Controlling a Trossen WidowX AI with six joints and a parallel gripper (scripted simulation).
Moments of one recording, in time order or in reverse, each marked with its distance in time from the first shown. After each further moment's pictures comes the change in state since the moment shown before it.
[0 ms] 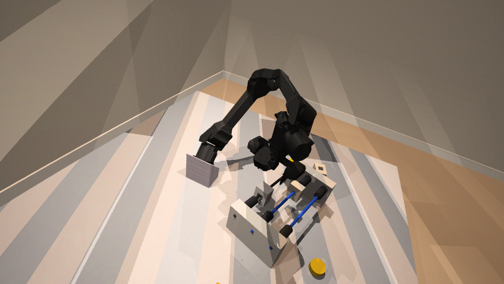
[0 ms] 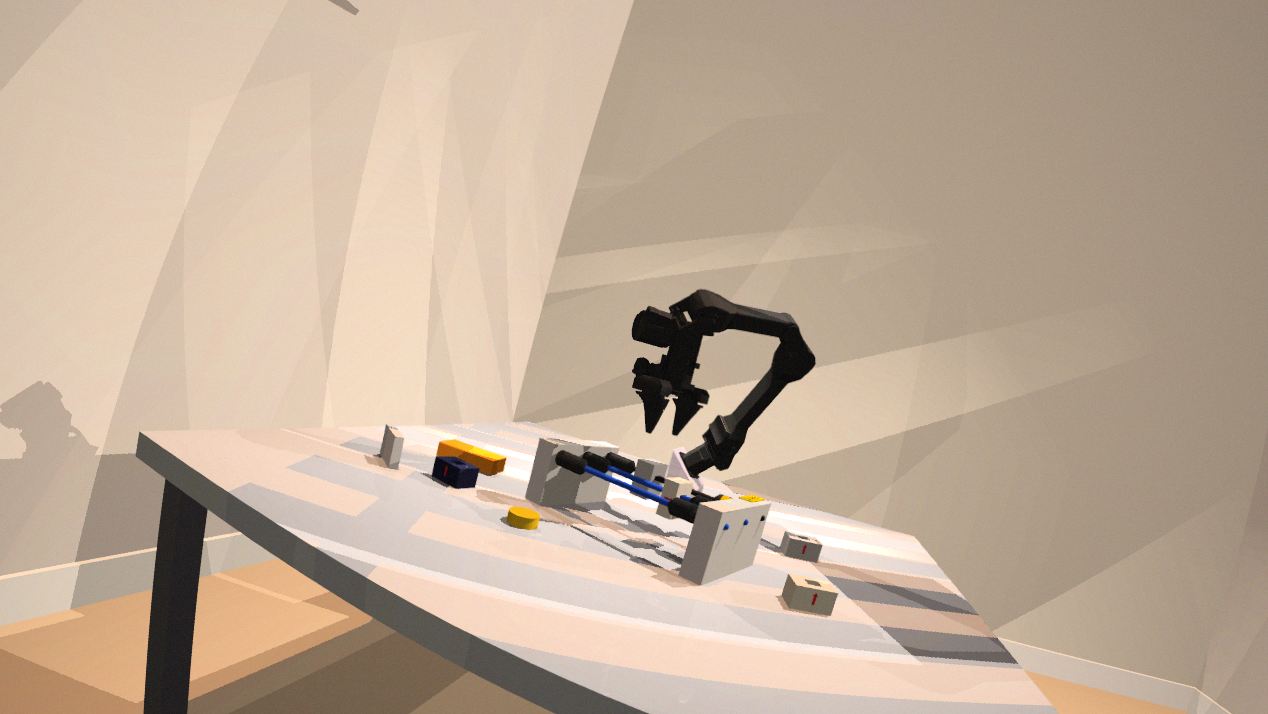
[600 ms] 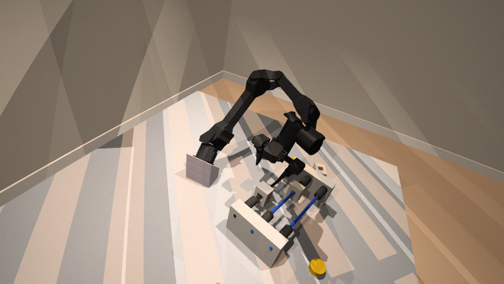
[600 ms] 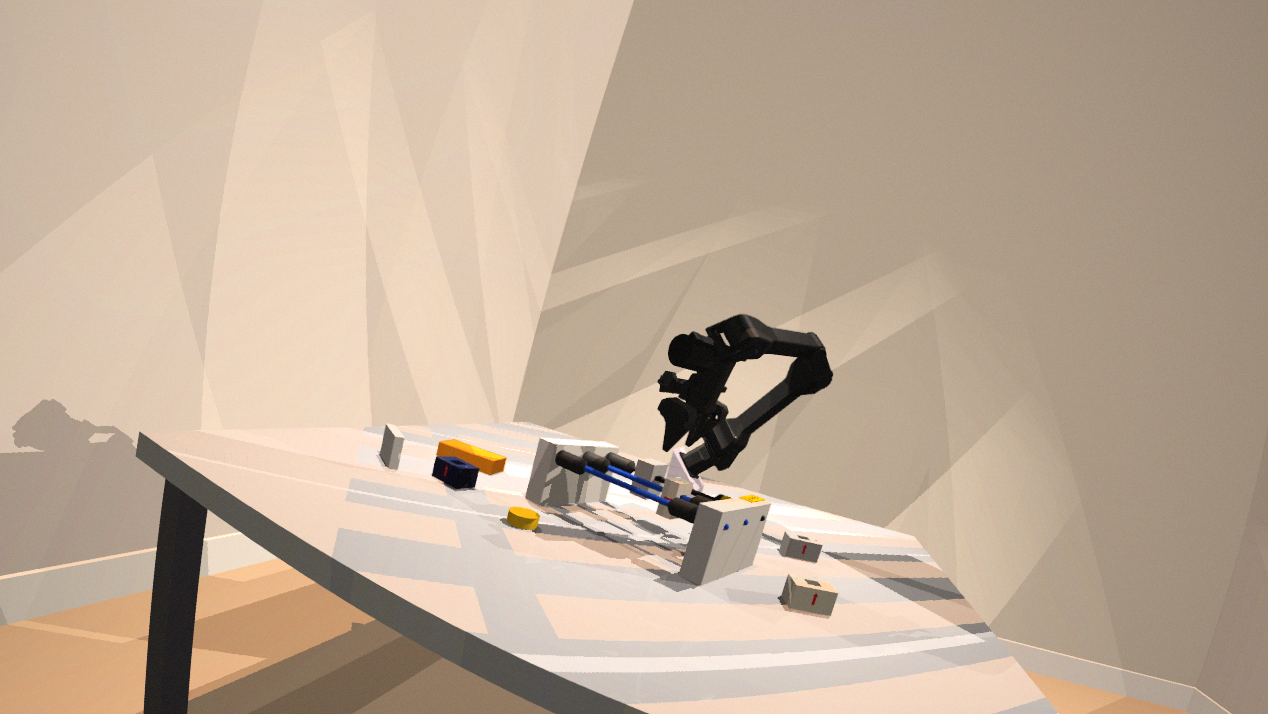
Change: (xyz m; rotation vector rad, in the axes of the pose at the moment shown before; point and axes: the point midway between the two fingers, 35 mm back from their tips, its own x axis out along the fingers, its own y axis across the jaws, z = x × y) arm 0.021 -0.021 -0.035 -0.104 -0.267 -0.095
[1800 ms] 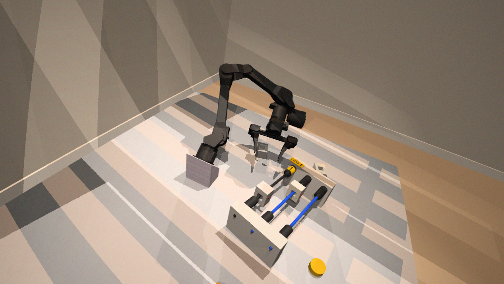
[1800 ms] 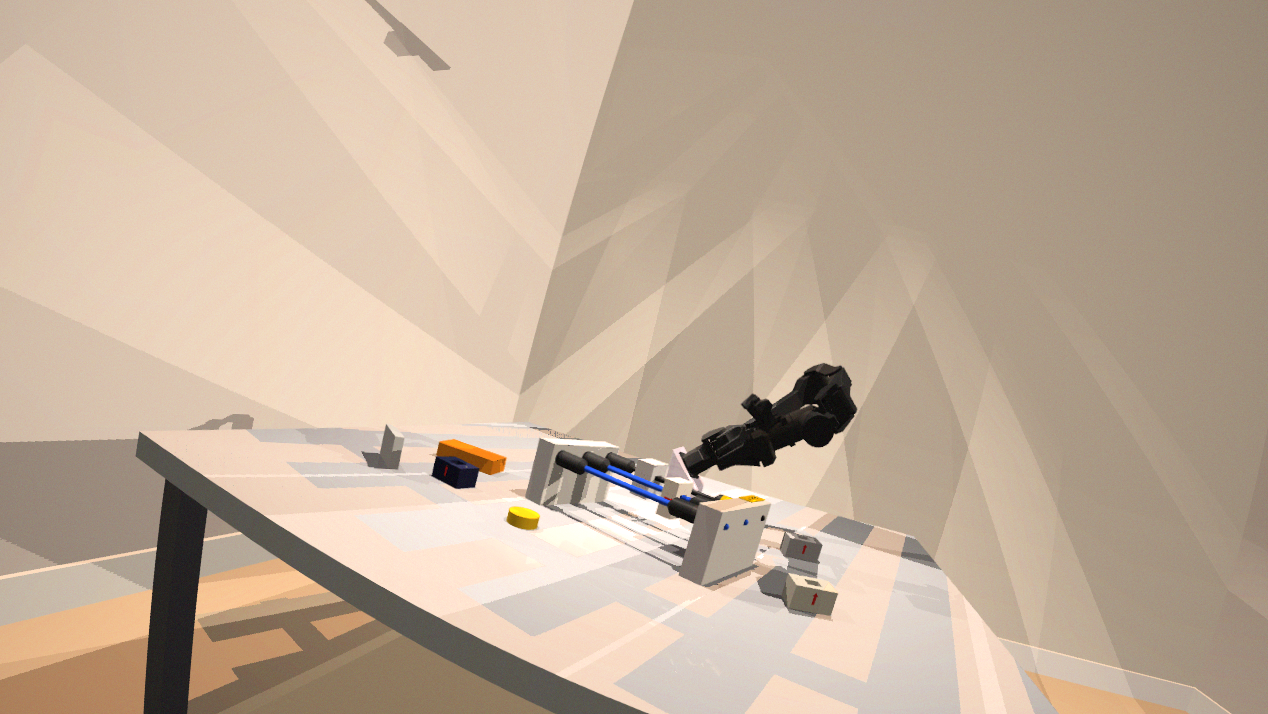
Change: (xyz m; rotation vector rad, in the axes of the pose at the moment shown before) arm -0.005 -0.061 -0.087 -0.334 -0.686 0.288
